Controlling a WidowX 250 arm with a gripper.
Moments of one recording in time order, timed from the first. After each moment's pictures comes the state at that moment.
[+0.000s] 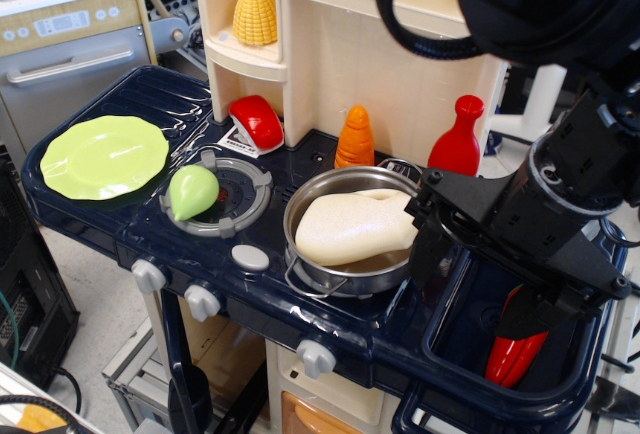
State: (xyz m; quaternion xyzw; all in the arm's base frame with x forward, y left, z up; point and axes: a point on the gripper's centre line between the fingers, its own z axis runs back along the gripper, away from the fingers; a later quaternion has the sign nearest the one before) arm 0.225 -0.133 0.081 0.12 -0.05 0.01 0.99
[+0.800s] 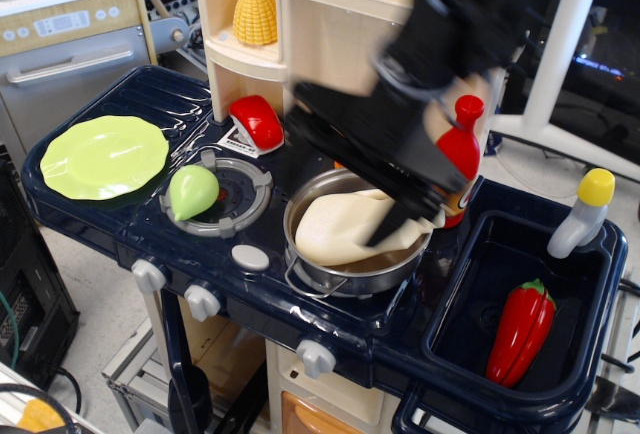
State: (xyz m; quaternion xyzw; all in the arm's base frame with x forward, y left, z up) arm 0.229 -0.039 0.104 0.15 0.00 0.00 0.99
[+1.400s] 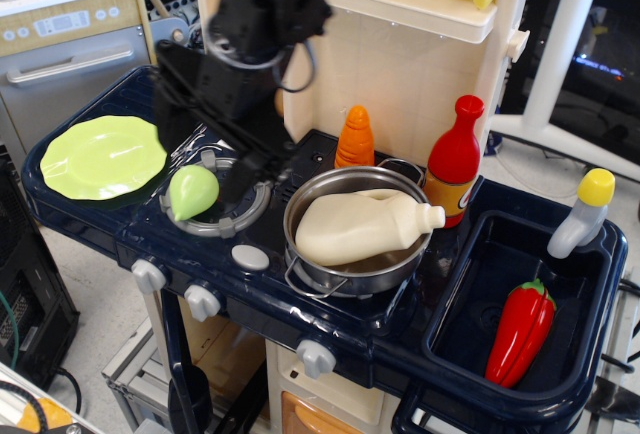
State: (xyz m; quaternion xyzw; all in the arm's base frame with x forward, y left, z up) arm 0.235 0.049 0.086 0.18 -0.03 -0.04 0.98
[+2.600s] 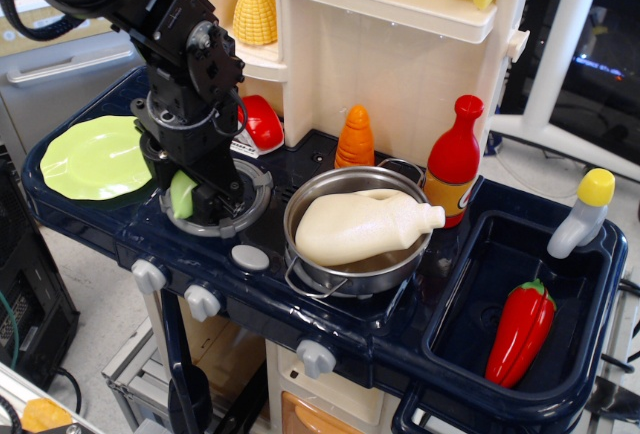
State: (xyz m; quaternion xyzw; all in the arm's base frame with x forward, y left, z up) arm 0.250 0.085 0.025 0.12 -0.08 -0.09 0.98
